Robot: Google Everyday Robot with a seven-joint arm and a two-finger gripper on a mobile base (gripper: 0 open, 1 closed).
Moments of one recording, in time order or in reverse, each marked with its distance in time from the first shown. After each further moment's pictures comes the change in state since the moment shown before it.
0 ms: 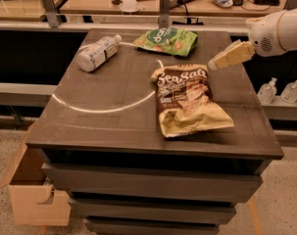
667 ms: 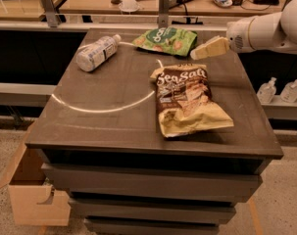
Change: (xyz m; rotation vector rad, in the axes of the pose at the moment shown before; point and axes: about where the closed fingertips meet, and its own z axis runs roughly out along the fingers) arm -0.004 -0.036 0.085 -0.008 -0.091 0.141
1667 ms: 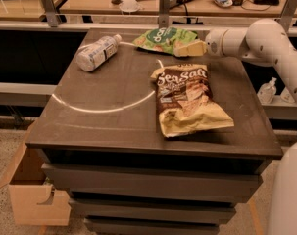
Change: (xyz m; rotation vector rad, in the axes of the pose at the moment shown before) arm 0.003 -0.025 0.101 0.013 -0.133 0.102
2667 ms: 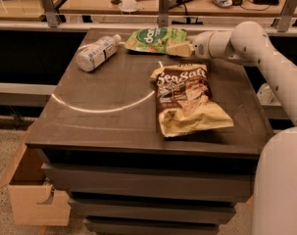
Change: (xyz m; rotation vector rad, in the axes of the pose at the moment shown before) arm 0.009 0.020 0.038 -0.056 0.016 0.024
